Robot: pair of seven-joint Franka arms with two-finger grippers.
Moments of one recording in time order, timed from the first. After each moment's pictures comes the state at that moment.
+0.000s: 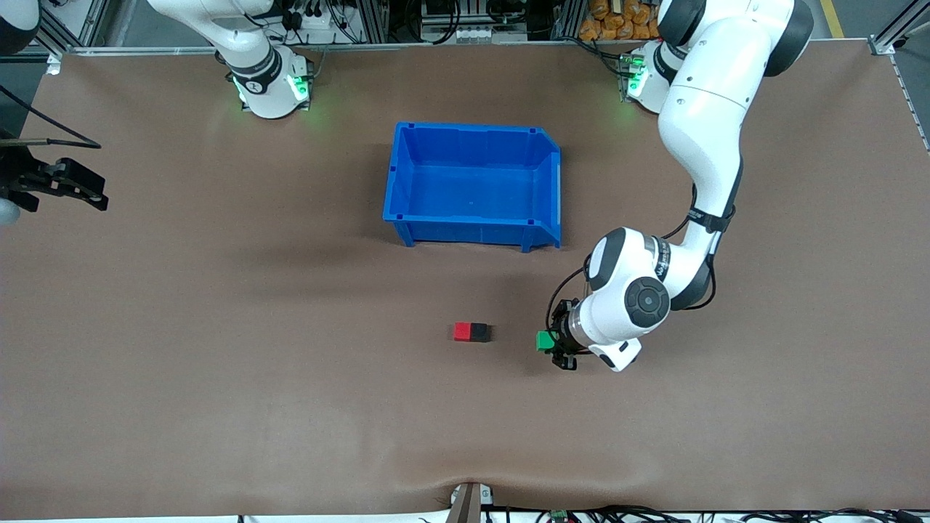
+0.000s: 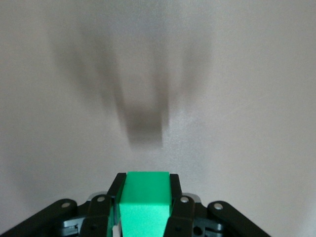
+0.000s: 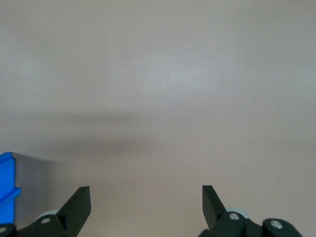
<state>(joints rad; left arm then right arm) -0.38 0.86 -0.06 -1.29 -0.22 2.23 -1.84 0.03 0.03 -0.04 -1.52 -0.07 1.55 -0.07</state>
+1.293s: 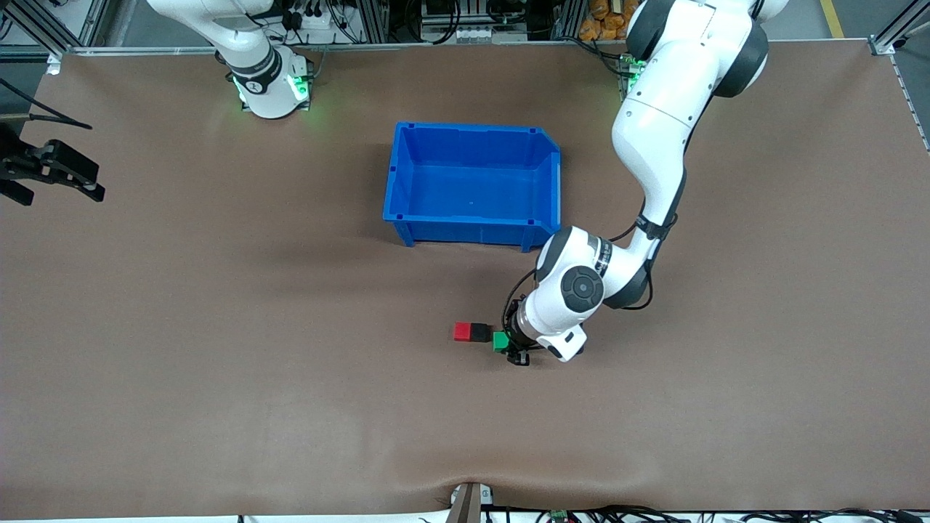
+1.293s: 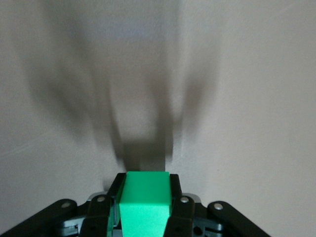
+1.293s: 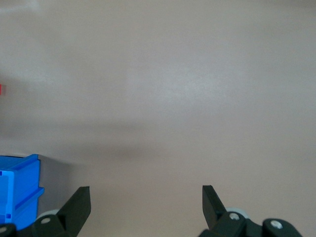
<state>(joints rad) -0.51 0.99 -0.06 -1.21 -0.22 2.36 -1.95 0.04 0.03 -0.05 -1.44 -0.01 1.51 -0.07</state>
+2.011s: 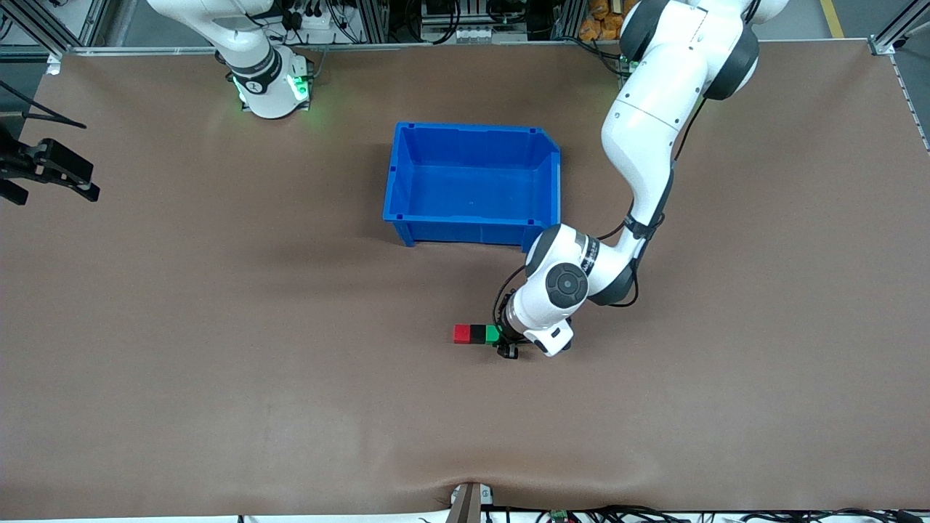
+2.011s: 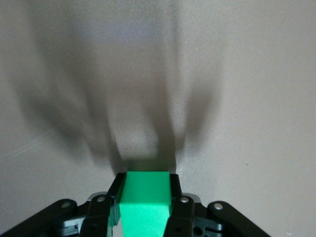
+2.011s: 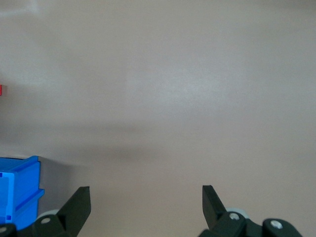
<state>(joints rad) -0.53 1.01 -0.06 -1.21 -0.22 2.36 -1.94 0.04 0.03 -0.05 -1.44 -0.01 1.51 -0.07</state>
